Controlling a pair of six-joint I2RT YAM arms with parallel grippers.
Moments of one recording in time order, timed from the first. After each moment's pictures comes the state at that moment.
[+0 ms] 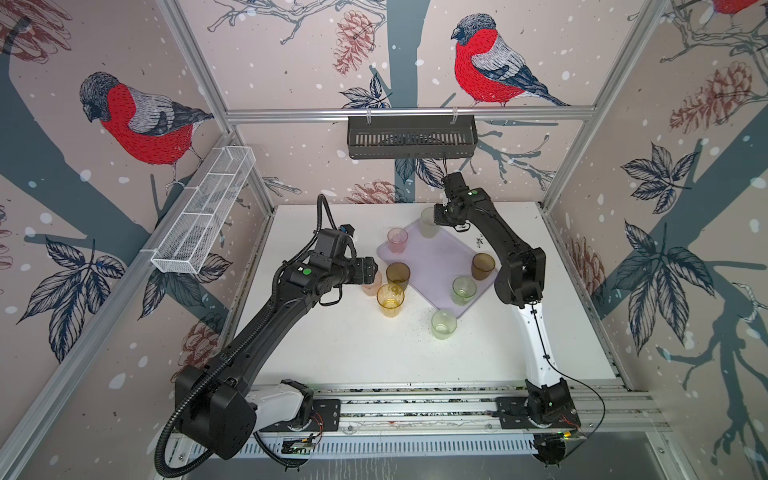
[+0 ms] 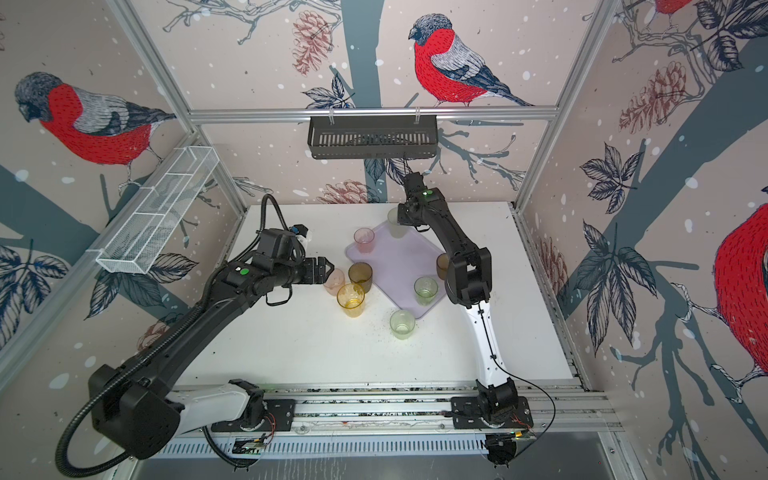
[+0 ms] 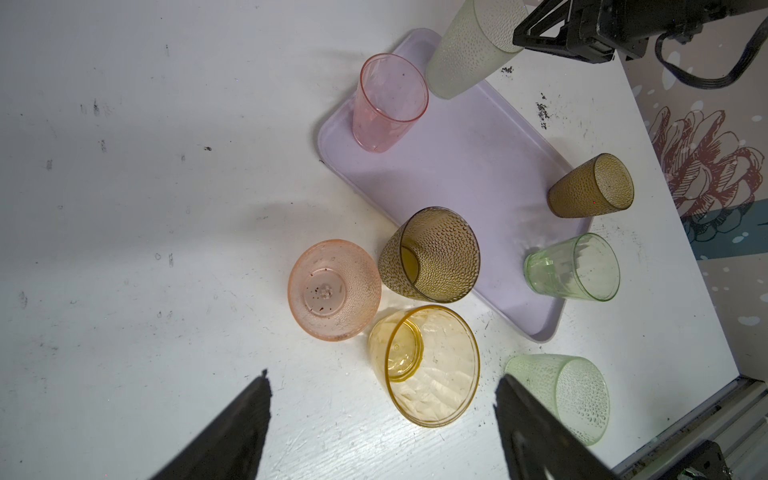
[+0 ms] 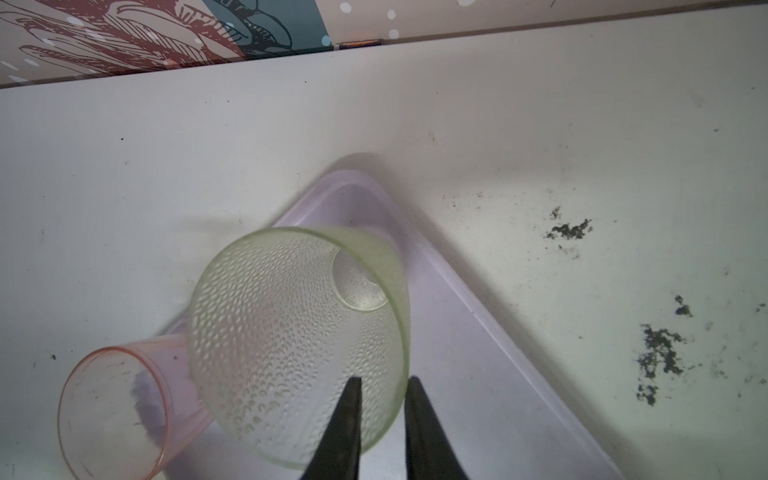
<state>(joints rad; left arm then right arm) -0.40 1.24 1.10 -0.65 0.15 -0.34 0.38 2.47 2.46 -0.98 -0.03 0.34</state>
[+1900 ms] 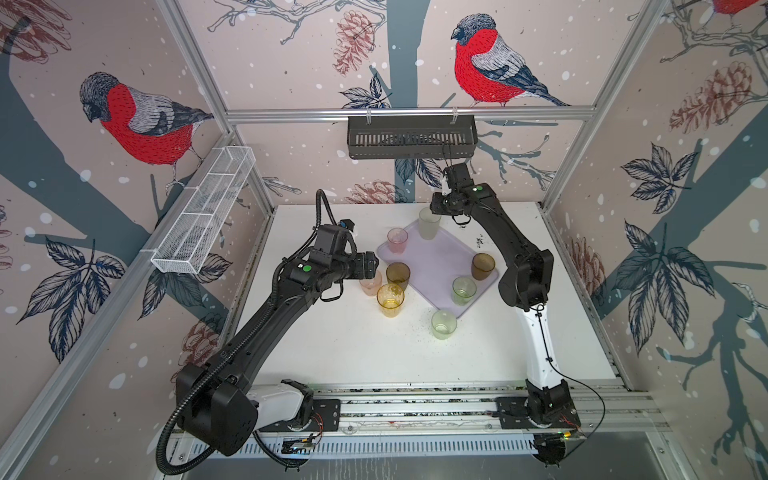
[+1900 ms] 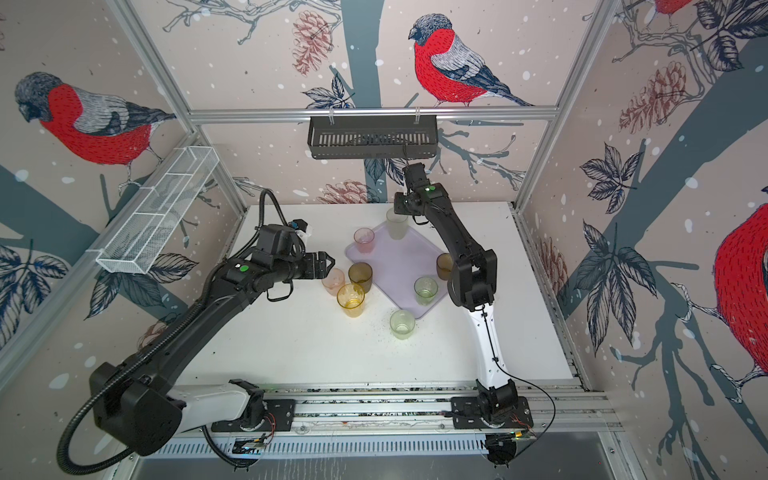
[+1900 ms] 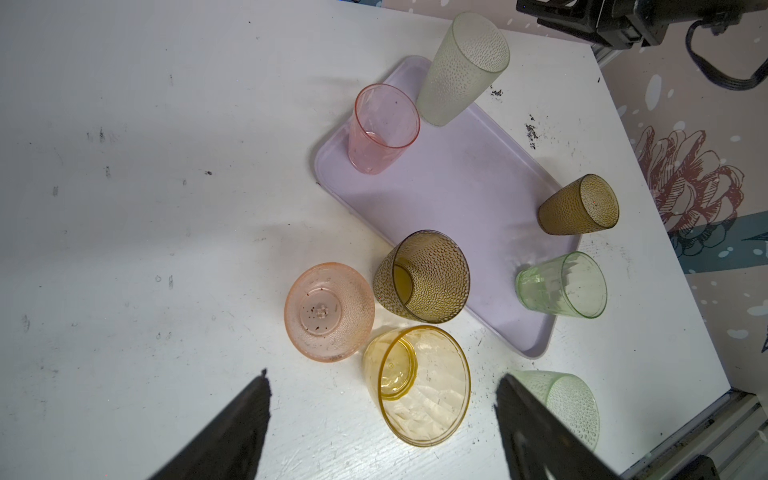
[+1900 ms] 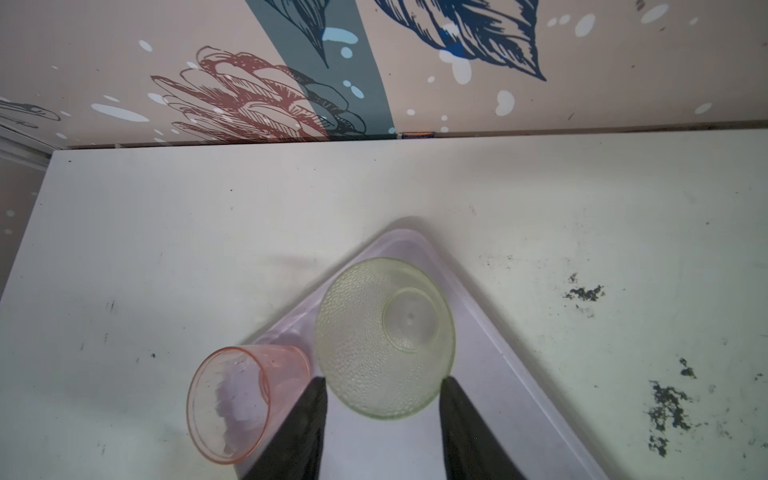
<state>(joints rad) -0.40 1.25 1.13 -0.63 0.15 -0.35 0.39 2.37 2.45 -0.87 -0.07 0.31</state>
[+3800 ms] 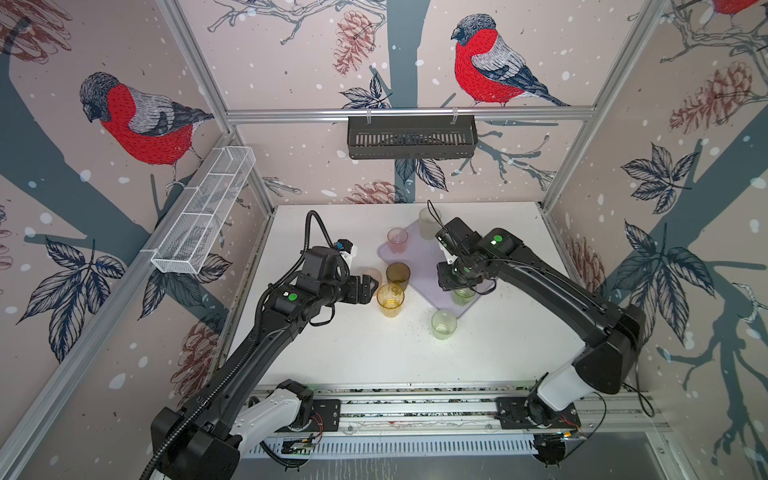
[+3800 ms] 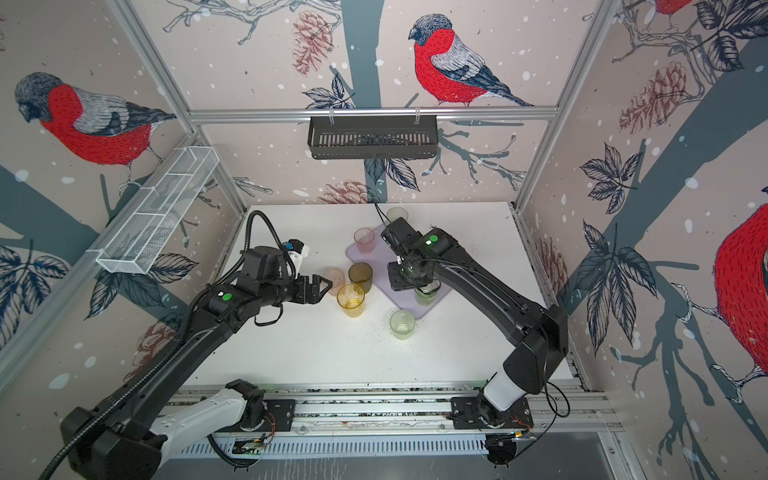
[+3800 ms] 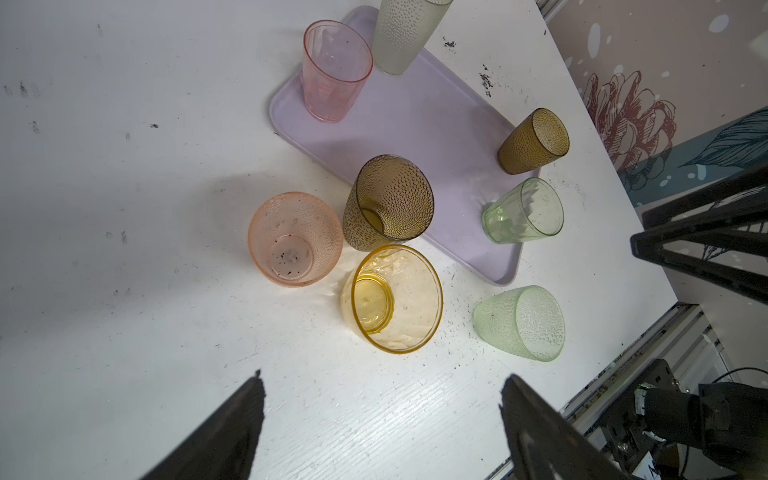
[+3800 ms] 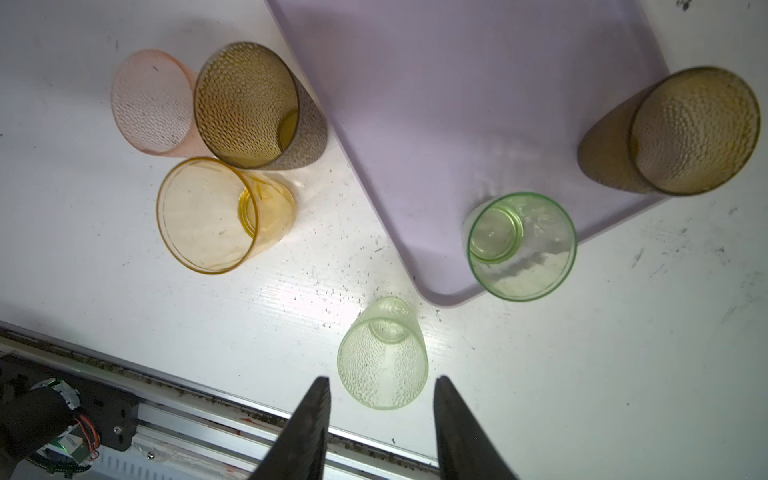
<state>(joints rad) -0.42 1.04 0.95 -0.65 0.27 -0.29 0.76 1.57 1.56 -1.20 0.02 0.50</state>
